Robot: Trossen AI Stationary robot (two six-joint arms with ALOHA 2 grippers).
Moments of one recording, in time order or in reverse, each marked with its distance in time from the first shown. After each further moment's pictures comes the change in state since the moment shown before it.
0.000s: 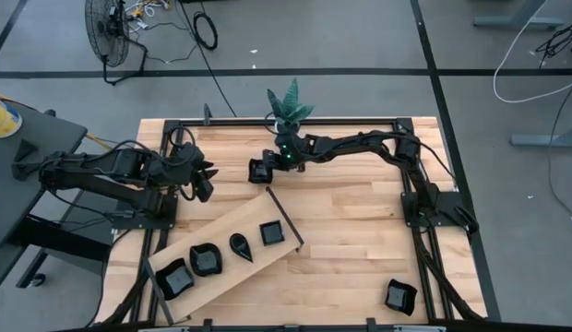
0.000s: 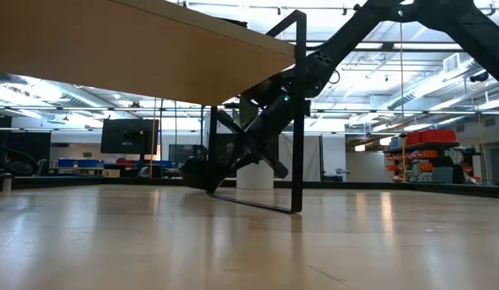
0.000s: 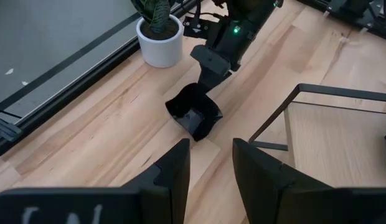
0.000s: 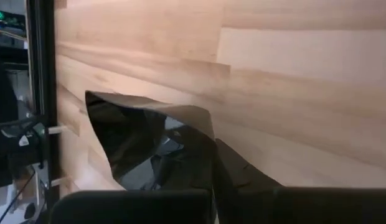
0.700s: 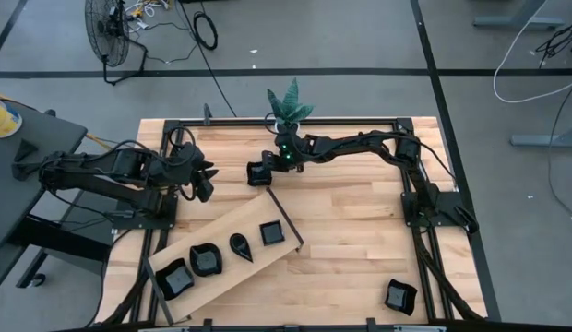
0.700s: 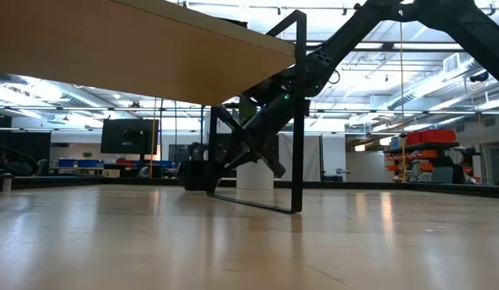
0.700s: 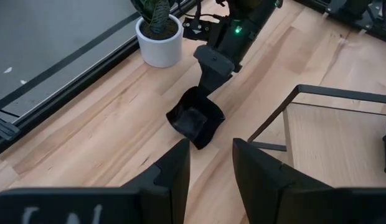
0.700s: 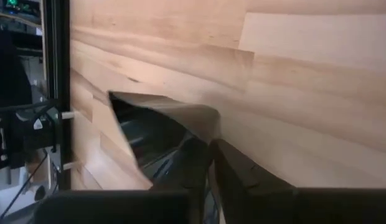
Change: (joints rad) left arm 0.000 0.000 0.000 0.003 0.001 -0.008; right arm 0.003 -0.001 0.000 0.022 -0.049 -0.020
